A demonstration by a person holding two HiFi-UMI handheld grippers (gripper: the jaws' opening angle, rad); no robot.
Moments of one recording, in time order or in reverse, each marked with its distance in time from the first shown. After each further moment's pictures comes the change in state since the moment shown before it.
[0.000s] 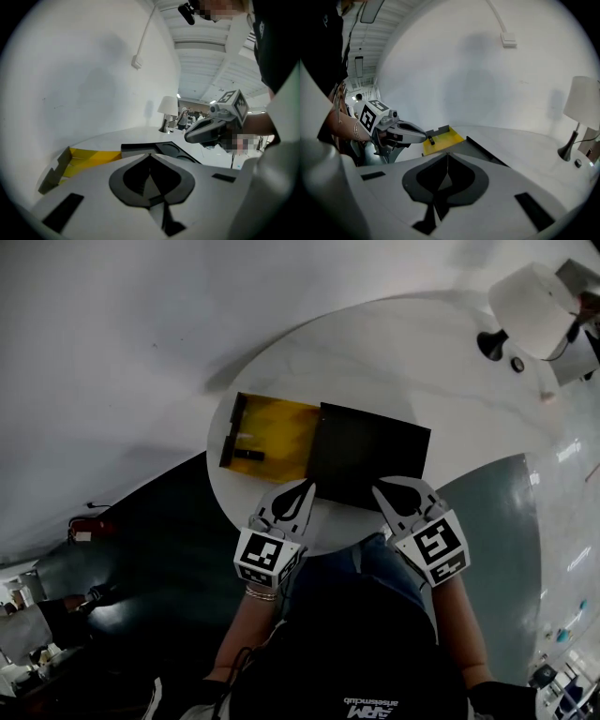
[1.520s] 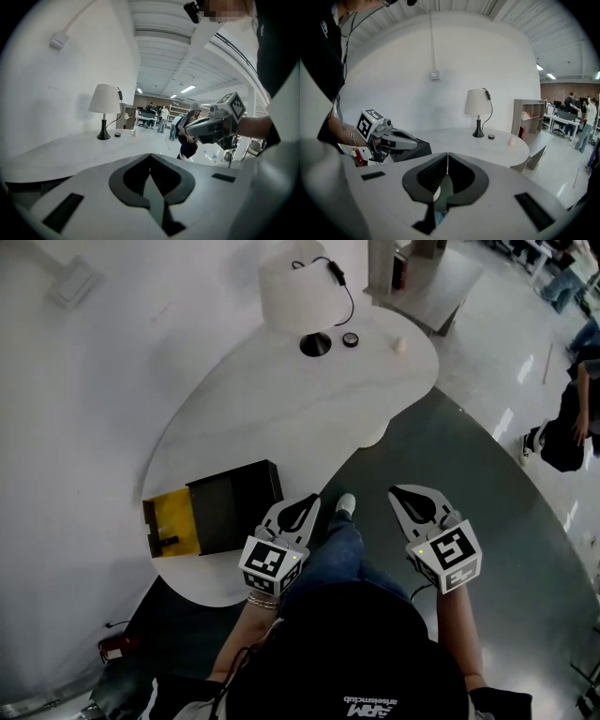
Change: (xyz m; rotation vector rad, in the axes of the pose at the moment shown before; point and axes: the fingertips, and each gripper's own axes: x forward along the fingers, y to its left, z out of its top) left arm 0.158 -0.289 0.041 0.222 0.055 -0.453; right arm -0.296 -0.144 -0.136 0.269 -0.167 -0.506
